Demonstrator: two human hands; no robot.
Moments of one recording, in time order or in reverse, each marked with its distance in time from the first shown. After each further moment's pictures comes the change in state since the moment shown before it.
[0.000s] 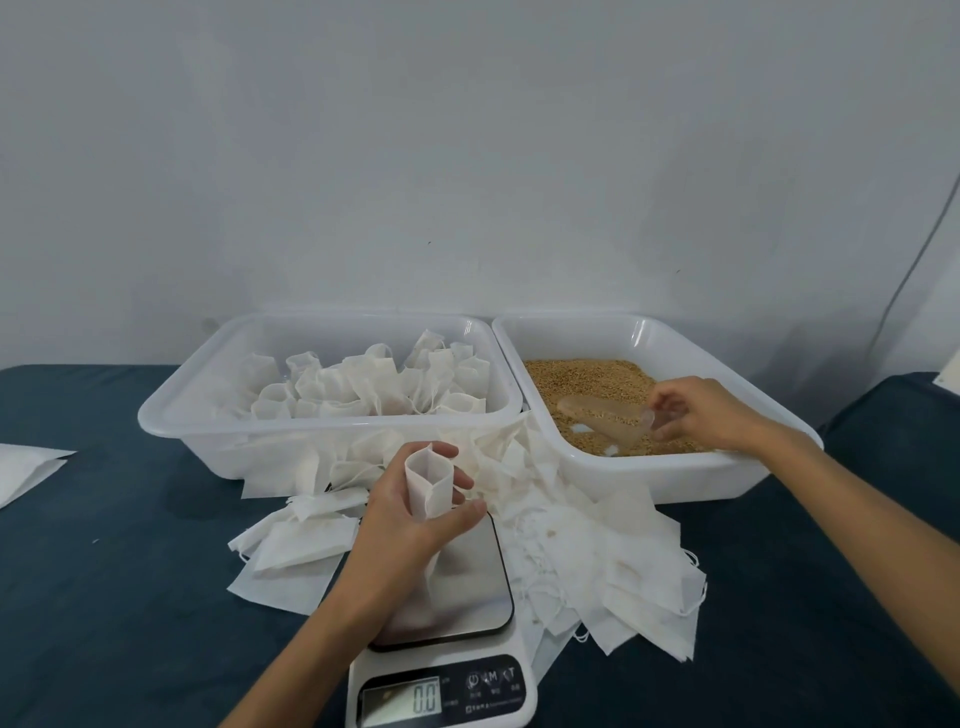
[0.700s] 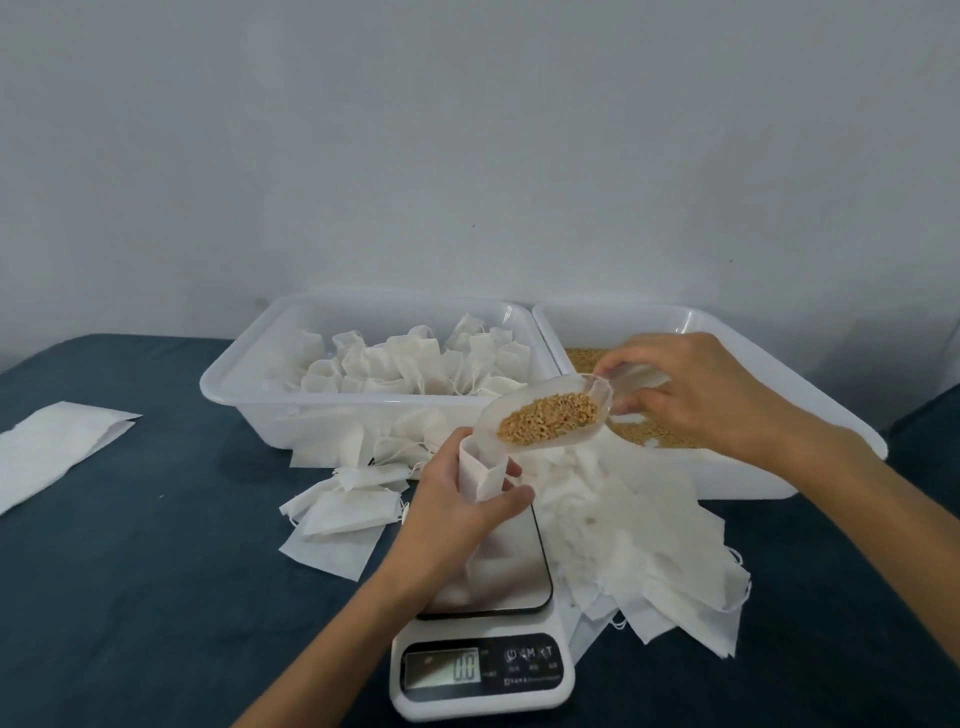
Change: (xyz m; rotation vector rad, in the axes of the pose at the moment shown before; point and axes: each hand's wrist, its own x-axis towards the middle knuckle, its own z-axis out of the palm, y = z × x) left_hand -0.003 -0.004 0.001 0.024 -0.032 0.011; right_hand -0.059 -0.143 -0.003 0.046 0.154 -0.525
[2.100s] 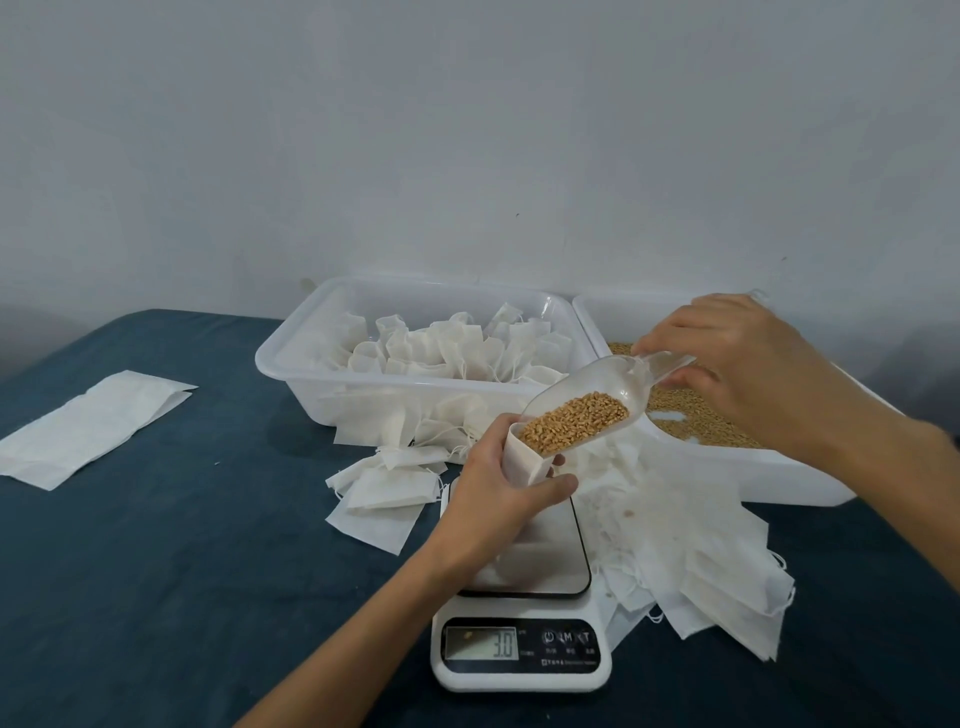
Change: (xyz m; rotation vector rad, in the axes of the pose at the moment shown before) left_hand 0.002 -0.003 0.000 -0.072 -0.035 -0.020; right_hand 0.009 -0.014 -0.004 -0.479 0.146 -0.323
